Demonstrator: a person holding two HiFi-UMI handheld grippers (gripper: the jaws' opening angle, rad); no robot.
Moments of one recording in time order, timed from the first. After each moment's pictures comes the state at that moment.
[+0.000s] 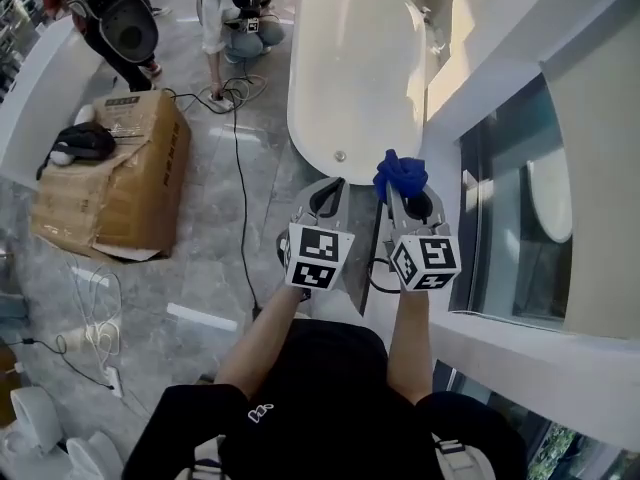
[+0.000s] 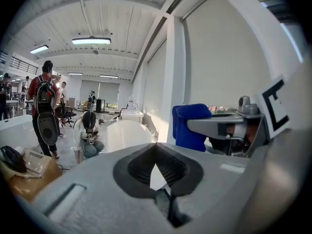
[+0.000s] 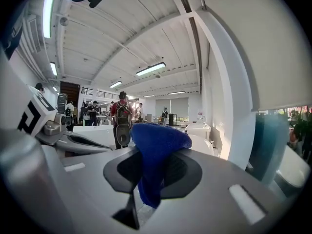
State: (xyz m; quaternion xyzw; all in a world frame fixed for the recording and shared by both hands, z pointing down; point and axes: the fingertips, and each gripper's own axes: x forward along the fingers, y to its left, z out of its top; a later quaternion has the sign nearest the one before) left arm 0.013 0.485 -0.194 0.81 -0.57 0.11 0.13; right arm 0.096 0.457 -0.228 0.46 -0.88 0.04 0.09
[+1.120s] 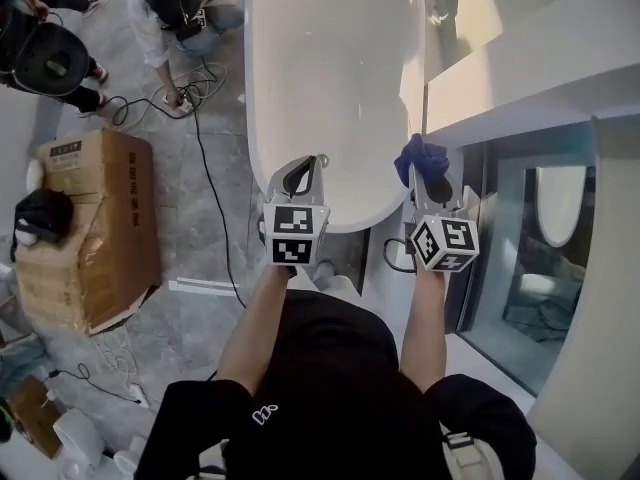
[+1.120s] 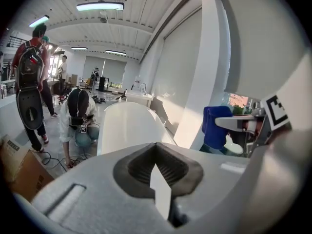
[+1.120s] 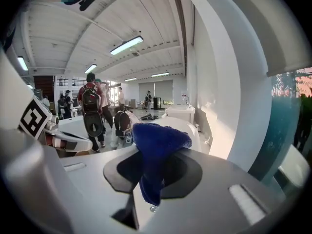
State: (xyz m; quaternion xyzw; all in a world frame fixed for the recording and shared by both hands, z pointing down) left arm -0.047 0.149 -0.066 0.78 -0.56 0.14 0.25; right arm 0.136 0.117 -0.116 0.53 -0.82 0.13 0.17
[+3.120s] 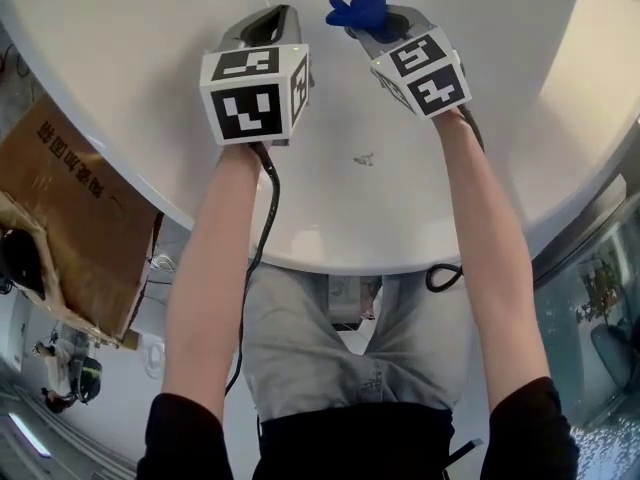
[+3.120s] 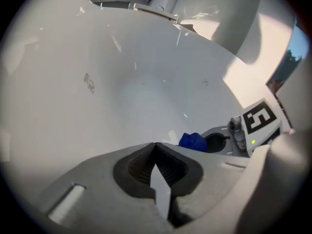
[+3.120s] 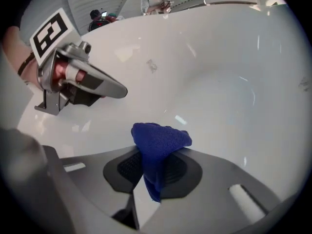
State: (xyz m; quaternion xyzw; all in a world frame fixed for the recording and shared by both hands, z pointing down) left arm -0.061 -0.025 0.482 0.69 -0.48 0.34 0.42; right arm 0.025 -0.005 0.533 0.21 -0.83 0.29 0.42
